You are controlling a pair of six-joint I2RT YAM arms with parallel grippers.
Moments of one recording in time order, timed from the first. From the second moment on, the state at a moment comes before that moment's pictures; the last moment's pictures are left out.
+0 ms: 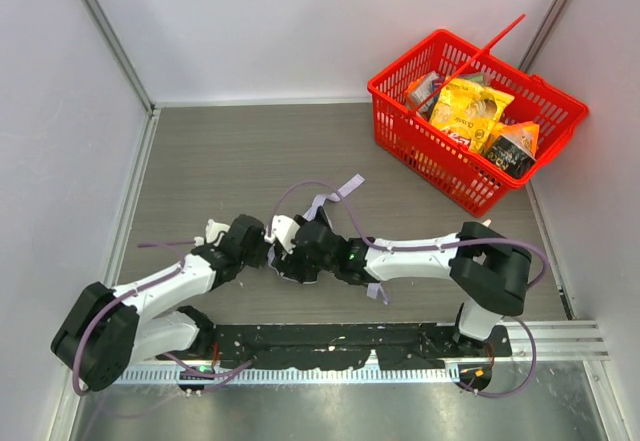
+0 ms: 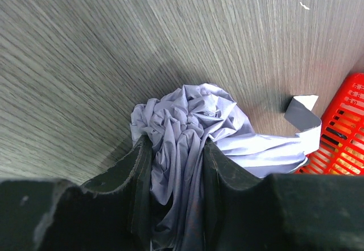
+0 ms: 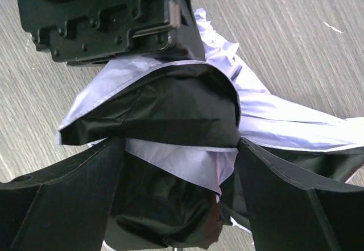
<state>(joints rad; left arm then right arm) -0.61 1.12 0.41 -0.20 -0.29 -1.68 1.15 1.66 0.93 0.14 0.15 -0.12</state>
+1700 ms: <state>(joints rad) -0.73 1.10 0.27 0.09 -0.38 -1.47 0.81 1.94 0.85 0.59 -0.70 0.26</state>
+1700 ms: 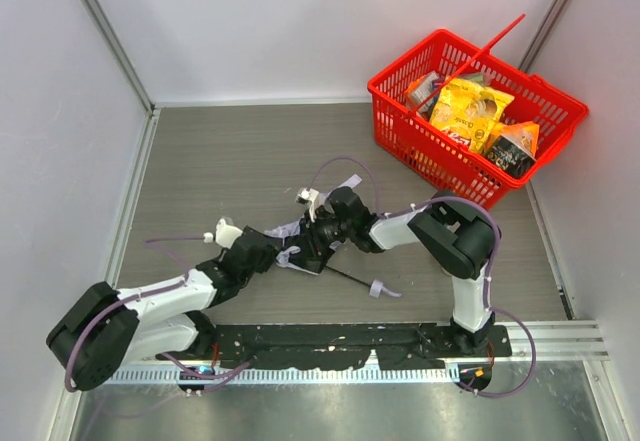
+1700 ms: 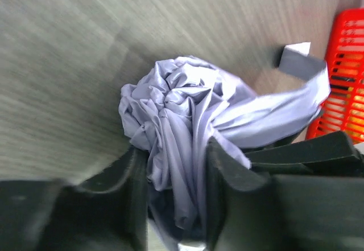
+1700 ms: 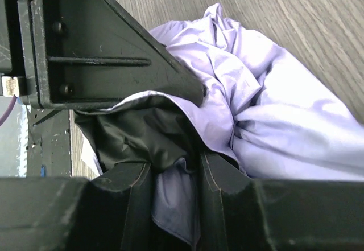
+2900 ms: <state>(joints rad) -0.74 1.14 0.28 0.12 -0.31 -1.62 1.20 1.66 0.86 0.08 0.25 0.04</state>
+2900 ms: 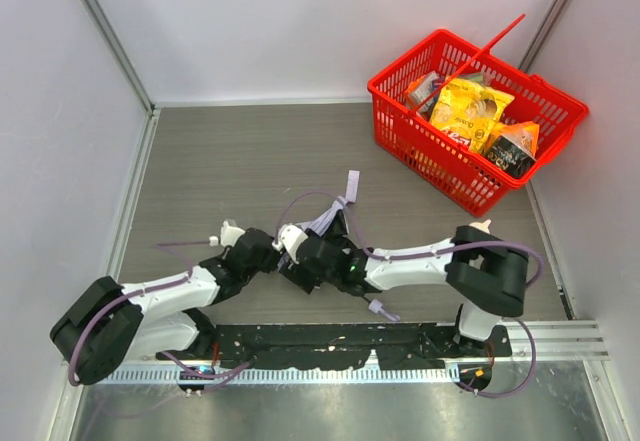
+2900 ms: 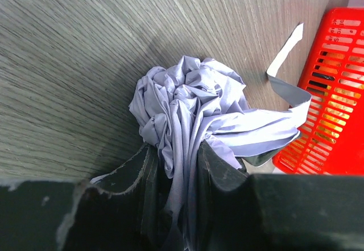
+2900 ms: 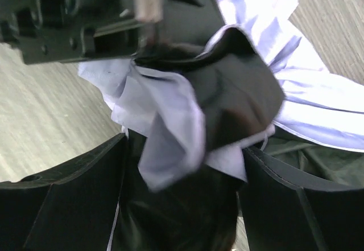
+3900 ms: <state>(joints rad) -0.74 1.13 0.31 0.10 -0.32 -1.53 0.92 1.76 0.79 0.39 -0.34 0.16</state>
